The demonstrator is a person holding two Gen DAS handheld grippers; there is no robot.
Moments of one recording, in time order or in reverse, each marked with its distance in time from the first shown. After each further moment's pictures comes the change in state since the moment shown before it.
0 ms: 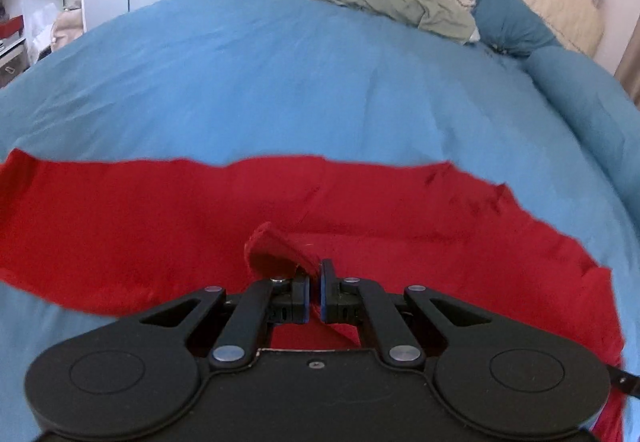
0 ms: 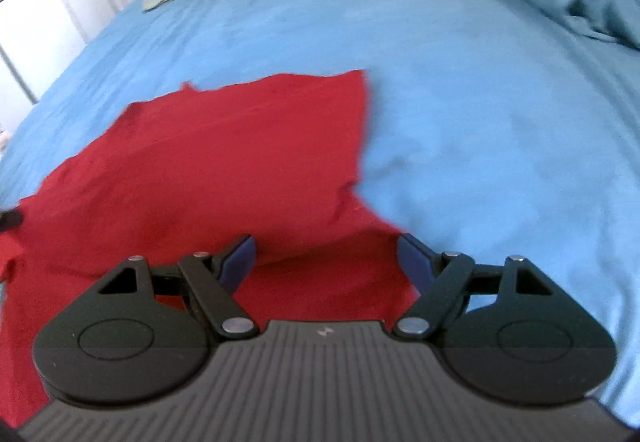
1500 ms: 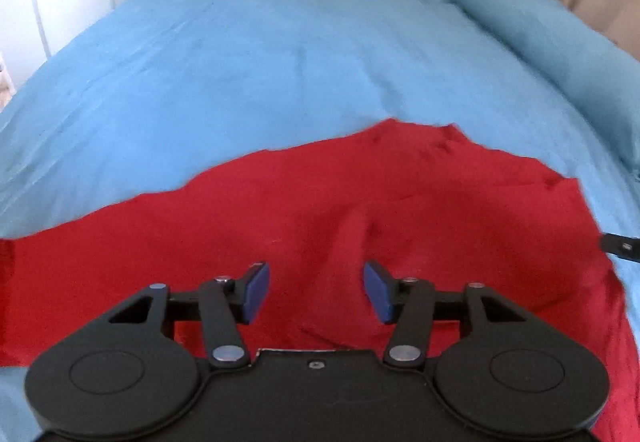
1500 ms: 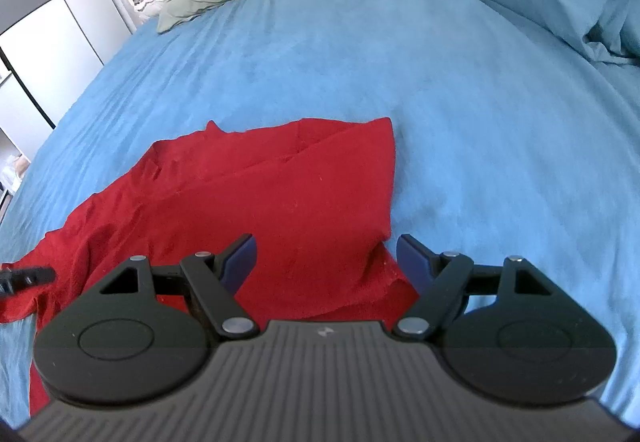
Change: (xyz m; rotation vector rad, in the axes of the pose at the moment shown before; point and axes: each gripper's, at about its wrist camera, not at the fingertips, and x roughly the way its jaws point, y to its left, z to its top) left arm -0.009 -0.011 0.015 0.283 0.103 -0.099; right arm -0.011 0.016 0.030 0.018 -0.032 0.072
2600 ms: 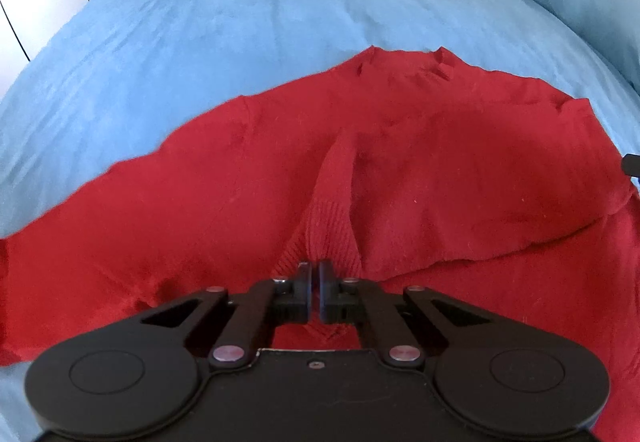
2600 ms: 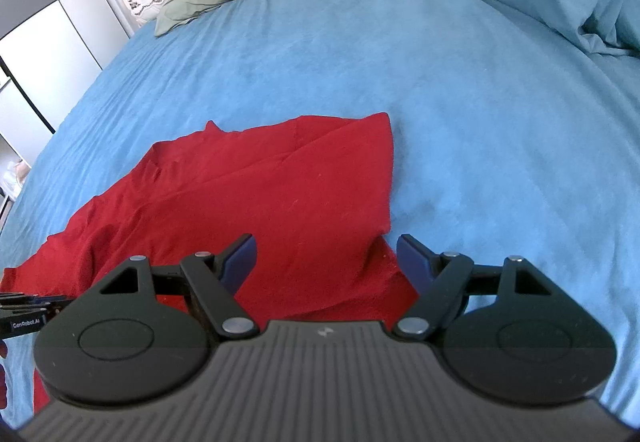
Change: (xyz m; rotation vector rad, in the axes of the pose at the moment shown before) left arm 0.025 -0.027 -0.016 0.151 0.109 0.049; right arm -0.002 0.000 -0.002 0.021 -0.003 0.000
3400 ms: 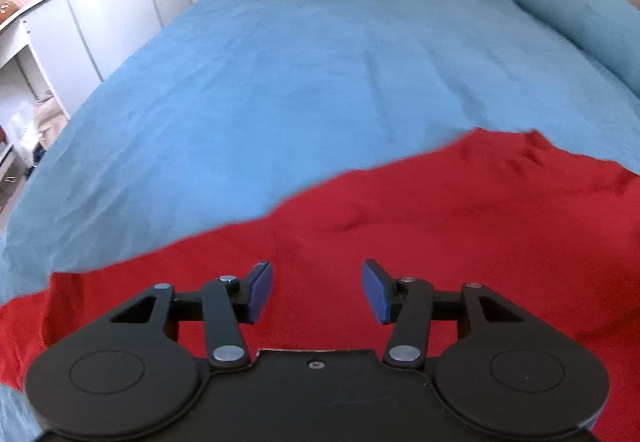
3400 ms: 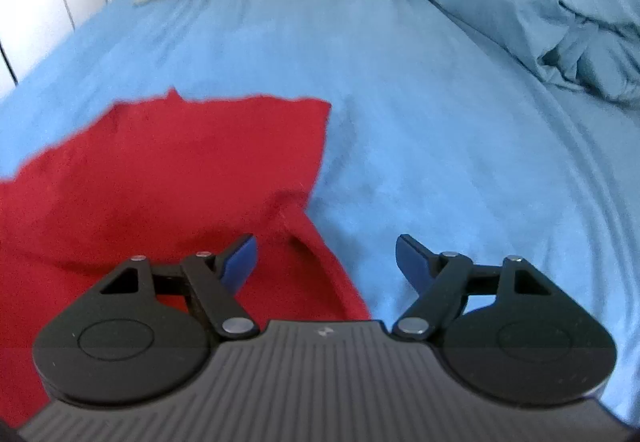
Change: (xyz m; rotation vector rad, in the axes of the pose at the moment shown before) left arm -0.011 0.047 0.024 -0.096 -0.121 0.151; right arm -0.005 0.004 -0.028 -0.208 -0.001 -0.218
